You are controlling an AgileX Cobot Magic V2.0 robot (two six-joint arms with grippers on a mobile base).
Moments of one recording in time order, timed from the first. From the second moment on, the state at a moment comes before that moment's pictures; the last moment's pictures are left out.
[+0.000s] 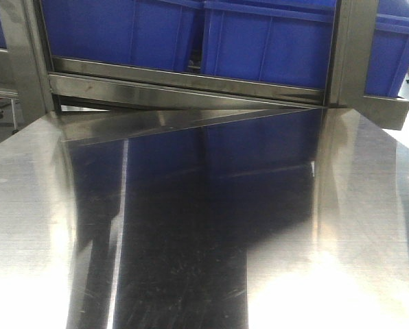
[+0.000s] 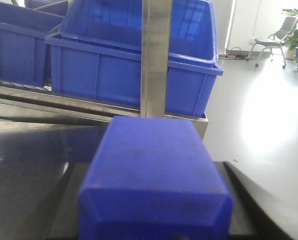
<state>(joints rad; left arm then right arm) -0.07 0.14 -0.42 0.02 0.41 -0.12 0.03 0.23 -0.34 -0.11 0.21 0.11</state>
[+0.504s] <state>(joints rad) -0.07 0.14 -0.42 0.02 0.41 -0.12 0.03 0.23 -0.34 -0.11 0.21 0.11</state>
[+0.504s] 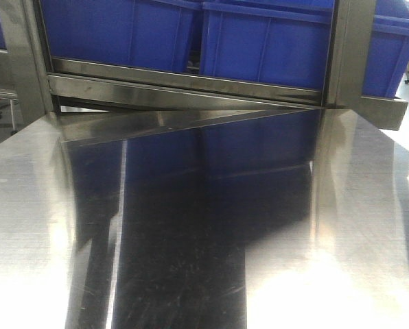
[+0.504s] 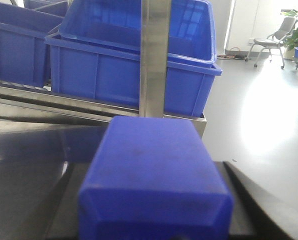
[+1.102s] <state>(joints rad) -0.07 0.14 -0.42 0.02 0.41 -0.12 0.03 0.23 -0.34 -0.11 0.21 0.11</state>
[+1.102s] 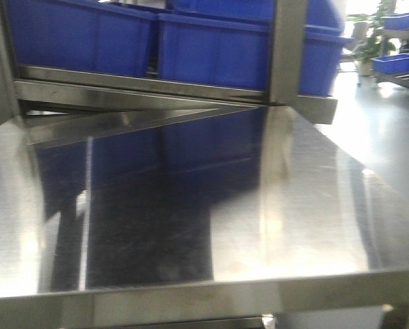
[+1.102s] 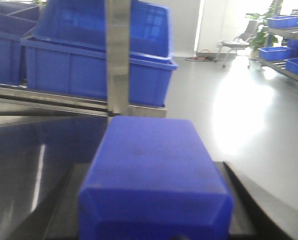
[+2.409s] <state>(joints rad) -0.07 0.14 -0.42 0.02 0.41 -0.12 0.03 0.23 -0.34 -0.11 0.21 0.11</state>
